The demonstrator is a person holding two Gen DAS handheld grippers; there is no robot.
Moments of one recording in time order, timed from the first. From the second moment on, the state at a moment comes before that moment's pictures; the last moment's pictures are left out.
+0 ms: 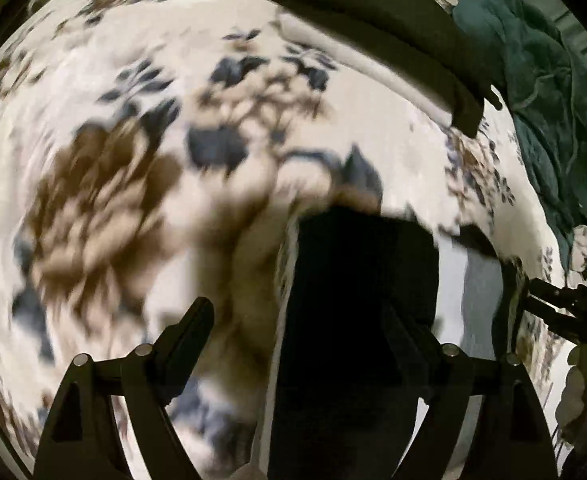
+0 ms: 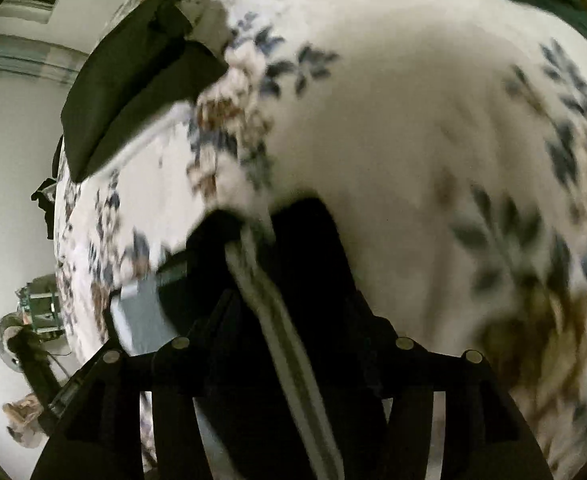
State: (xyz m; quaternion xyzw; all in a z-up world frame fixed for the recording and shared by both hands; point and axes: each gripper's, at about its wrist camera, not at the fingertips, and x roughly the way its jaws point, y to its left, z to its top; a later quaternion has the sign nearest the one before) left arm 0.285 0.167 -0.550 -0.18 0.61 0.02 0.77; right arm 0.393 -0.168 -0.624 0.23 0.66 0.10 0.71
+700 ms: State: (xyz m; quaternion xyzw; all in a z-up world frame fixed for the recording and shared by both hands) left arm 0.336 0.168 -0.576 -0.17 0.62 0.02 0.77; right arm 0.438 -0.158 -0.657 0.17 0.68 0.07 0.71
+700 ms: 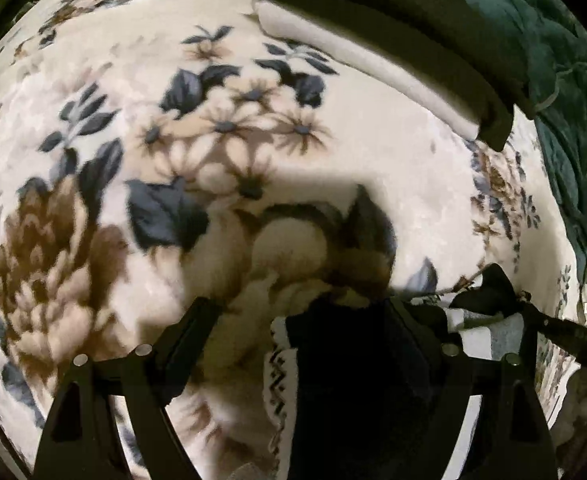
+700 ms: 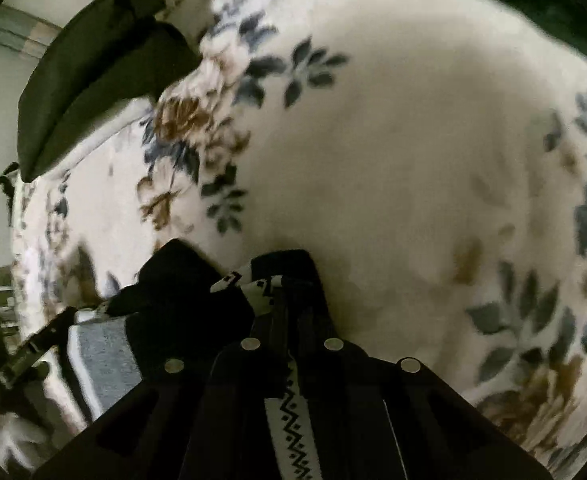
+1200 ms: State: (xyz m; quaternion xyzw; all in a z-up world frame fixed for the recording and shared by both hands) left arm 0.234 0.168 -0.608 -0.36 0.61 -0.13 0.69; right arm 0.350 -0.204 -0.726 0.37 0.72 0.27 0.52
